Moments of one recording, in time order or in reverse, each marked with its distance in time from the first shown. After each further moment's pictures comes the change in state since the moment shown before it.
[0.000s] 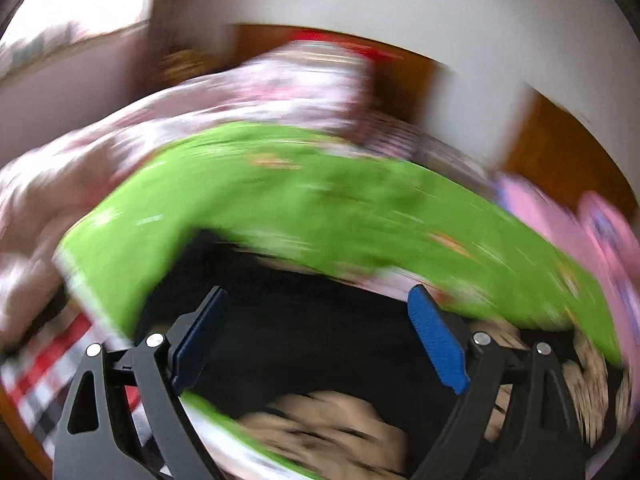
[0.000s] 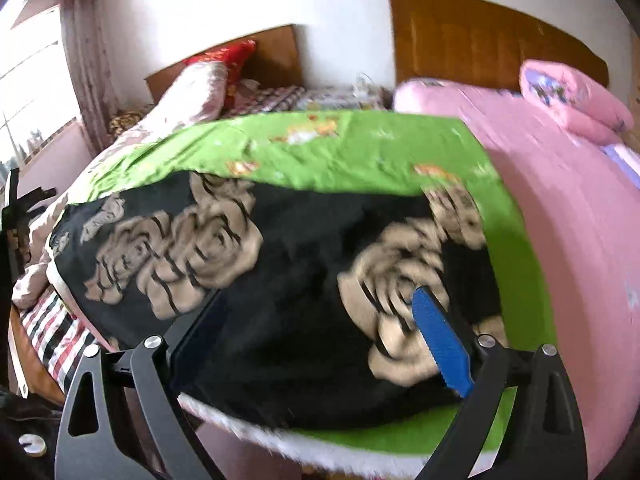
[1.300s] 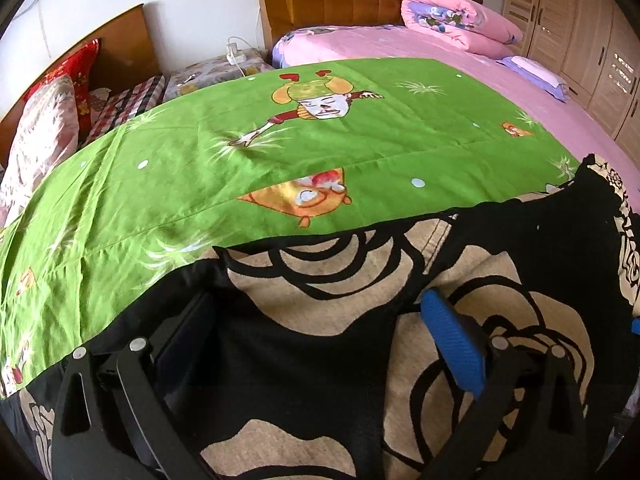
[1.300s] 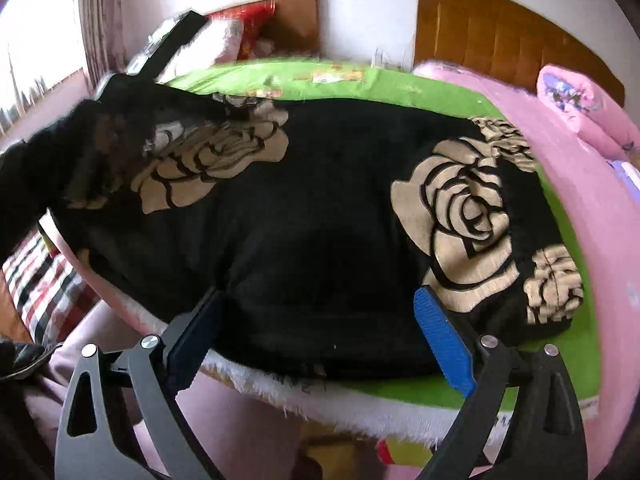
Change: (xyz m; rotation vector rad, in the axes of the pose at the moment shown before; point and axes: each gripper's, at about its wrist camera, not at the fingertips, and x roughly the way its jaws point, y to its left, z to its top) left arm 0.125 -0.394 -0.091 0.631 0.252 -0.314; right arm 0.021 0.024 -0.073 -0.084 0.086 -0.034
